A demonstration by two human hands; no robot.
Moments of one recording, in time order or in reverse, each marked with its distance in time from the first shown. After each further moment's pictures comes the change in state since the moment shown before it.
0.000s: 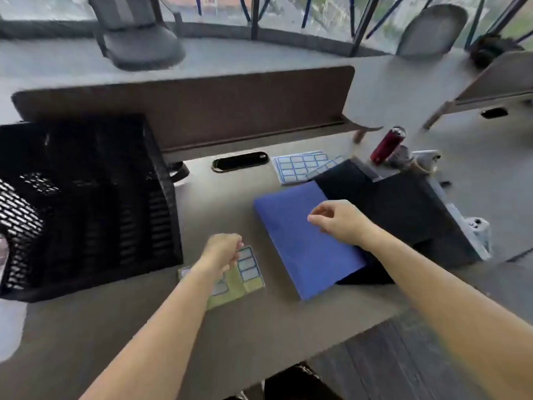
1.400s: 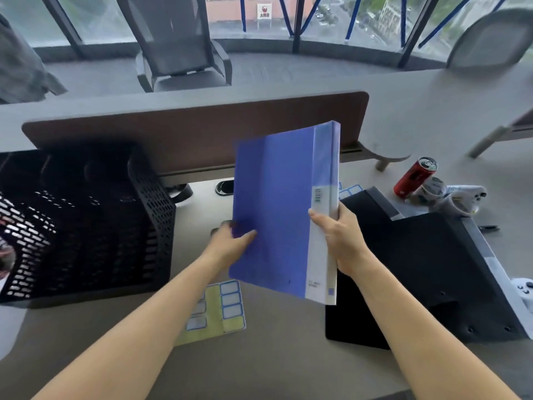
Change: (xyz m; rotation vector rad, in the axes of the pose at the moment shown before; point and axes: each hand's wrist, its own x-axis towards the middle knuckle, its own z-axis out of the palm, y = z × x) left_hand 0.001 0.090 0.061 0.356 0.140 0.316; right_hand 0.055 -0.006 -0.048 0.857 0.049 0.001
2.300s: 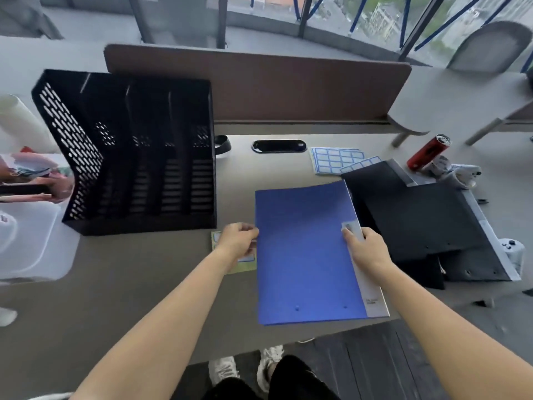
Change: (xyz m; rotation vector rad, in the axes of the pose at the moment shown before) left_hand -0.057 -0.170 -0.052 -0.467 -0.101 -0.217; right_hand -0.115 0.113 0.042 -0.747 0.232 0.158
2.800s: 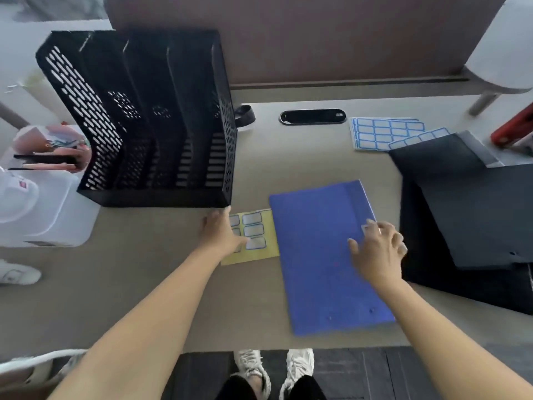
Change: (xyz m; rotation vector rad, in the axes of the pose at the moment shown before) left_hand 0.041 -0.057 -0.035 0.980 0.376 0.051; right_hand 0.062 0.077 0.085 -0.531 0.056 -0.241
